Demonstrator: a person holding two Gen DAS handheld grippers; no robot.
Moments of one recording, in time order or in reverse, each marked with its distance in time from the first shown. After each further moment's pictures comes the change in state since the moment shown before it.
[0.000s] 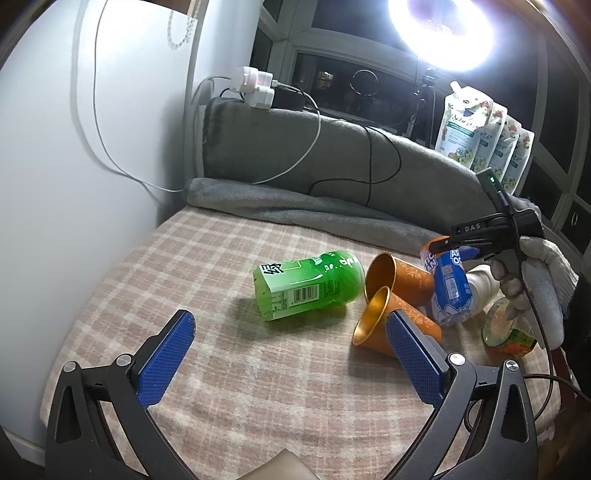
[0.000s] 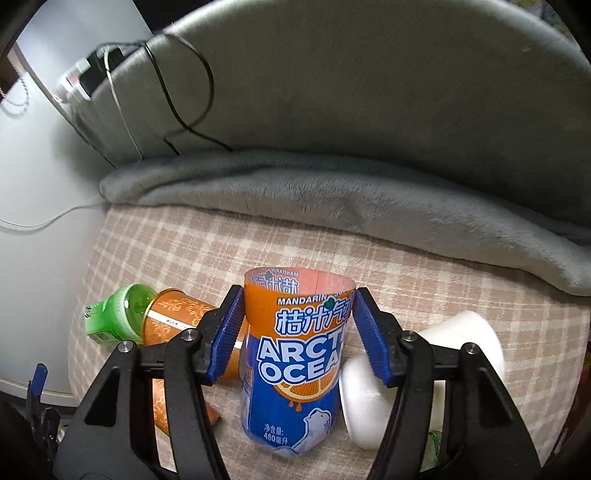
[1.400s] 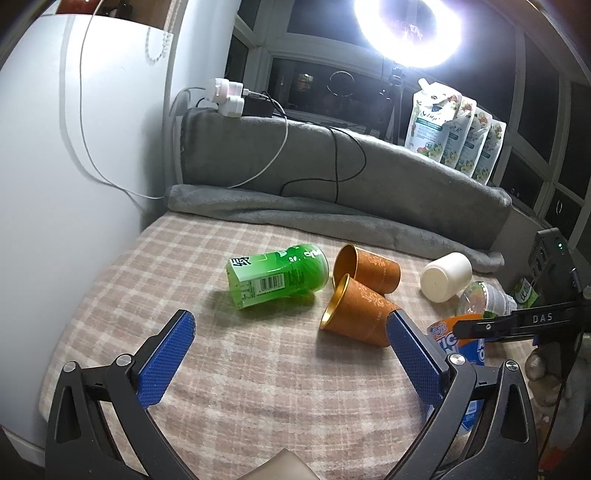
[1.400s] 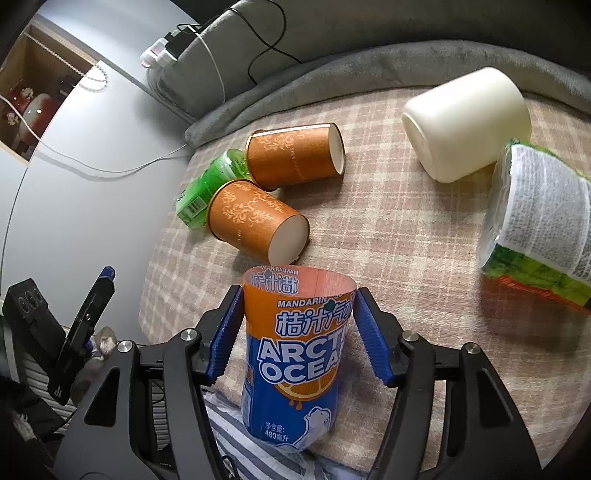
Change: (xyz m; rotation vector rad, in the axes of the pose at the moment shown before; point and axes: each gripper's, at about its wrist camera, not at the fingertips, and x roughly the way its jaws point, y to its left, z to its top) left arm -0.024 -0.021 -0.010 0.046 -0.008 -0.063; right arm -0.054 0.008 -0.163 0.113 0.046 0.305
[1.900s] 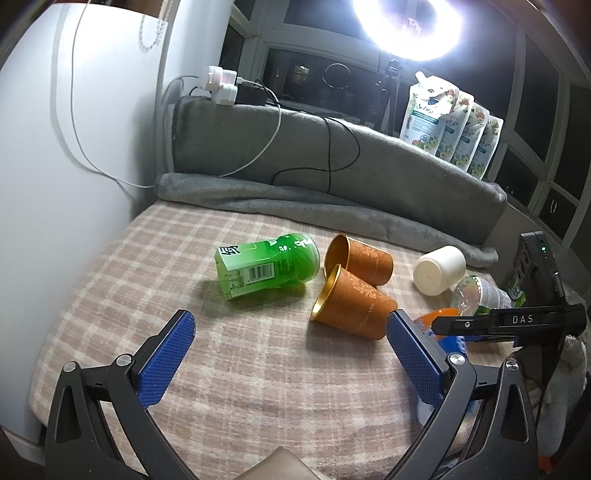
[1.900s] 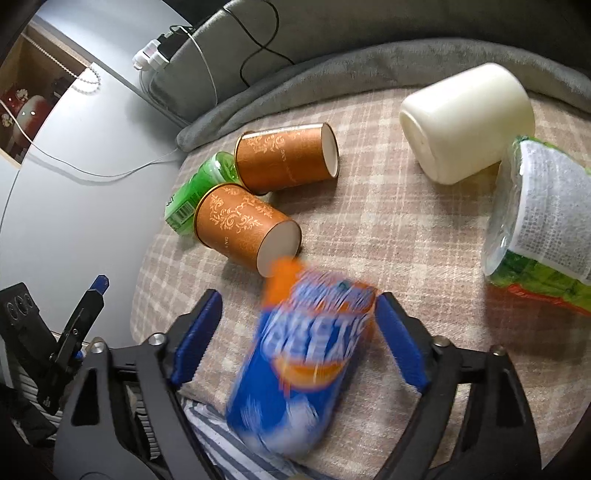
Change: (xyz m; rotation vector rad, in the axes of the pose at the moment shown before) left arm 0.006 -0.003 -0.002 -0.011 0.036 -0.036; right arm 0.009 0.000 -0.001 -0.007 -0.041 -0.033
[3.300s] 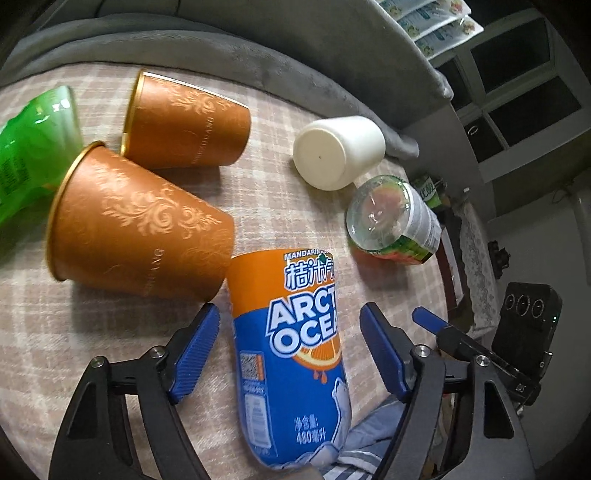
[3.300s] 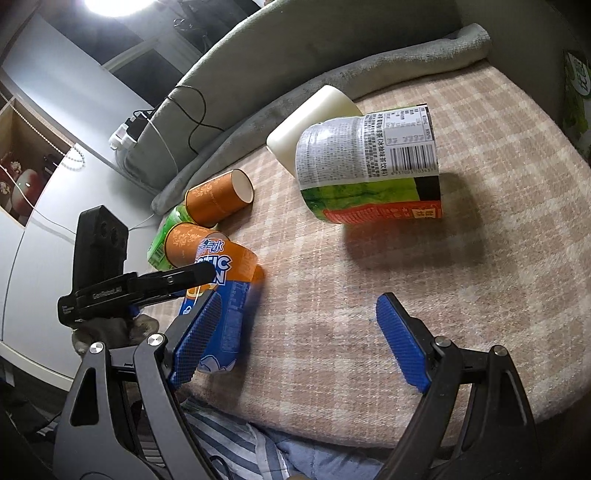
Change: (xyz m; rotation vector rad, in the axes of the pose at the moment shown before) left arm 0.146 -0.090 -0.001 -0.021 0.675 -0.495; right arm -0.084 -0.067 -0.072 0.214 -0.230 -0.044
